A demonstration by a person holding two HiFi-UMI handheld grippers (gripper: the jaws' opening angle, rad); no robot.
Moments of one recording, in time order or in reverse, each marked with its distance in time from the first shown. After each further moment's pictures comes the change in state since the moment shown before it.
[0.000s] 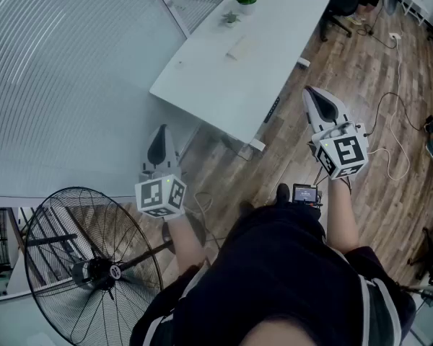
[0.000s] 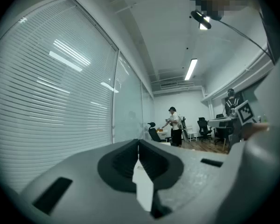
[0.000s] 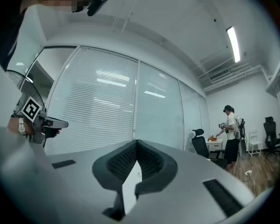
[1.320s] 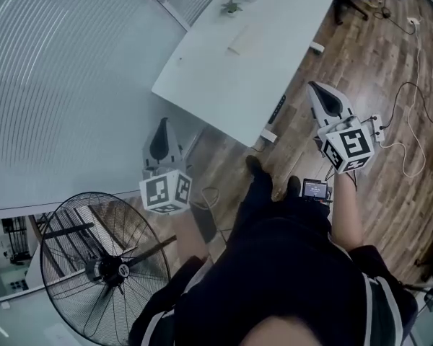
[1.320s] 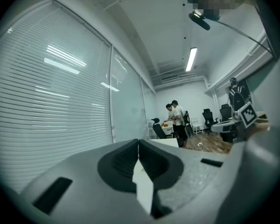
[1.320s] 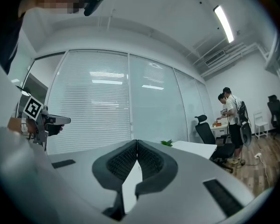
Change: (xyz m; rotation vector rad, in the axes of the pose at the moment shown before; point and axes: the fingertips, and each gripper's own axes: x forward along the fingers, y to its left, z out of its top) left arm 0.075 -0.029 0.006 0.071 0.040 0.074; right arm 0.046 -0.069 -0.057 0.125 0.059 0.066
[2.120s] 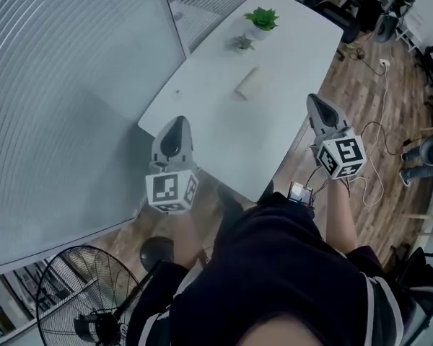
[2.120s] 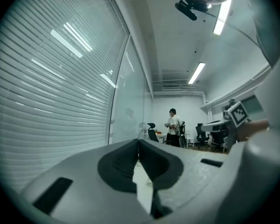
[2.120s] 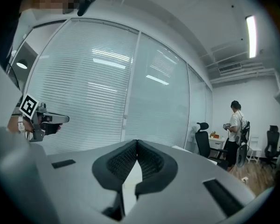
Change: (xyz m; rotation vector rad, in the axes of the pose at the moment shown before) left arm 0.173 0.115 -0.043 -0.168 -0.043 -0.152; right arm 0.211 0.003 0.028 -0.183 0.125 -0.074
